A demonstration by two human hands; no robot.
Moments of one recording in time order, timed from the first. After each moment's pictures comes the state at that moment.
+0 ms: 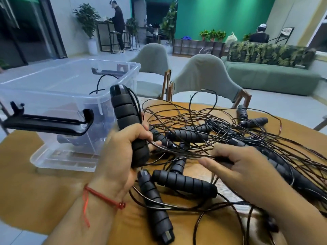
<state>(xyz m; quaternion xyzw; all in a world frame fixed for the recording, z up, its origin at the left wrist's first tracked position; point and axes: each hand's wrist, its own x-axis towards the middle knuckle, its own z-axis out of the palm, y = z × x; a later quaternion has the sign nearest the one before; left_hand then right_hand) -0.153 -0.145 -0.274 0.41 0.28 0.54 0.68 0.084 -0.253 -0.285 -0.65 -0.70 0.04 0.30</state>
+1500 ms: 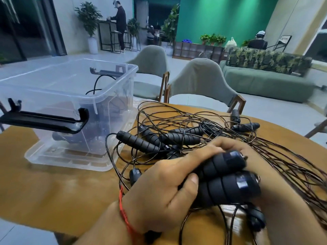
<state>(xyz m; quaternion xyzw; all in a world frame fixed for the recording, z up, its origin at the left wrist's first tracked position) -0.123 -0.206 -0.281 0.86 0.11 0.36 0.35 0.099 -0.250 -0.265 -0.52 -0.51 0.46 0.50</state>
